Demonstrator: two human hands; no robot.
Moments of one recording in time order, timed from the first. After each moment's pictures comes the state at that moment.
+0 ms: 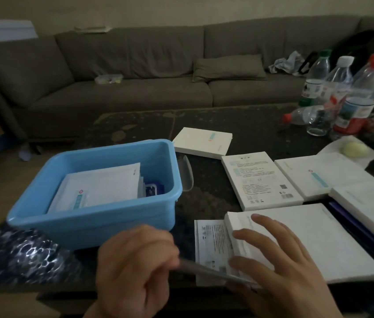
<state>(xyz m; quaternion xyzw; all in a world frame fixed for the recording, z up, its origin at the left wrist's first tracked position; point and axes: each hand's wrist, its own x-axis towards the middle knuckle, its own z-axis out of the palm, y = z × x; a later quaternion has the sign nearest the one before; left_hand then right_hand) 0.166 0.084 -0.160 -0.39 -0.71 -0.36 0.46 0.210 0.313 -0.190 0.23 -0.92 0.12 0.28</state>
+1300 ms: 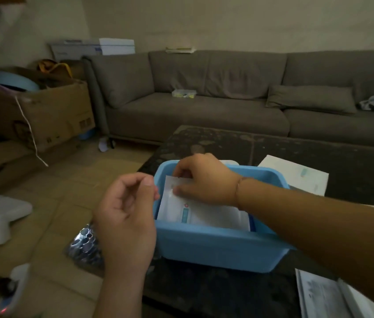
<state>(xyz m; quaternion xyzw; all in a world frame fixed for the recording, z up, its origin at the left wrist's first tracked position) 0.127 -0.036 -0.109 0.08 -0.68 -0.60 0.42 0.014 0.071 -0.072 0.33 -0.92 0.21 -0.03</state>
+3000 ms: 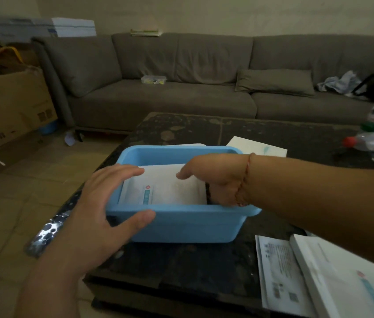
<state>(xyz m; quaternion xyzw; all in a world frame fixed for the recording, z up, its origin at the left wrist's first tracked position) 0.131 -0.076 -0.125 -0.12 -0.91 -0.35 0.18 0.056 0.127 -0.069 -0.03 -0.83 0.51 -0.23</state>
